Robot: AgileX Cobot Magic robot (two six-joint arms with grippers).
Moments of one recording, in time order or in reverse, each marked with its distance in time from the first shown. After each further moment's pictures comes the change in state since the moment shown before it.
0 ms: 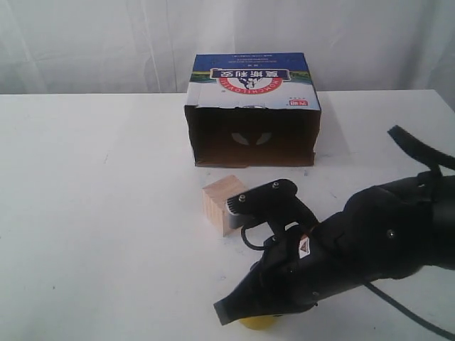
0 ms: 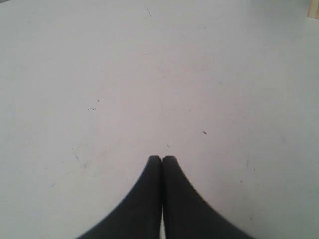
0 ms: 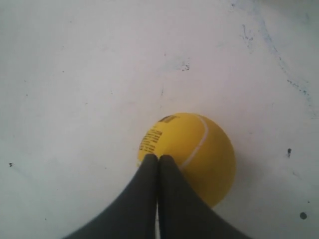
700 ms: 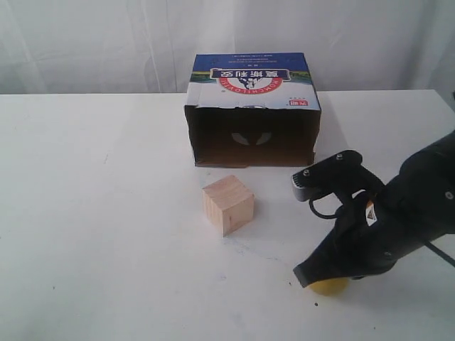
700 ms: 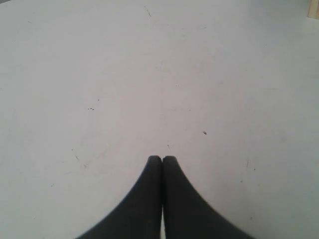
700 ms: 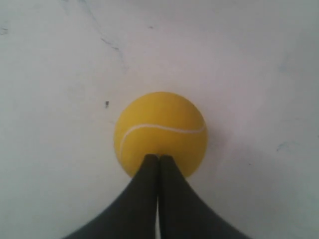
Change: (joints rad) left arm 0.000 0.000 0.000 0.000 0.000 0.000; right arm -0.244 -0.063 -0.028 -0.392 0.212 0.142
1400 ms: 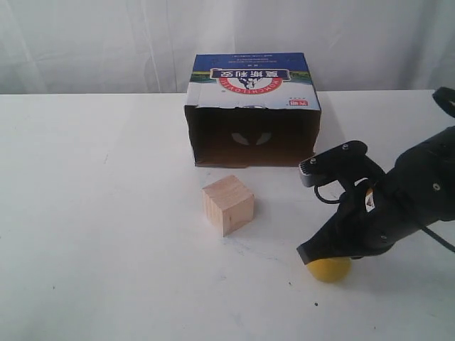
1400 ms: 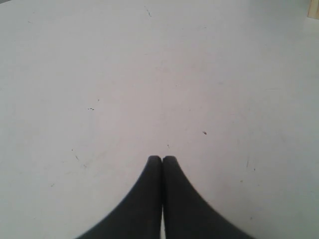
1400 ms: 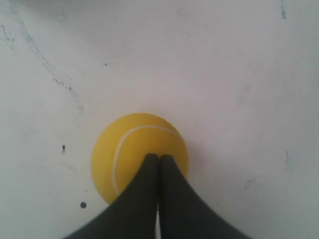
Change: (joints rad) left arm 0.000 0.000 0.000 0.000 0.000 0.000; right arm -0.062 0.082 -0.011 -0.049 -0.099 0.018
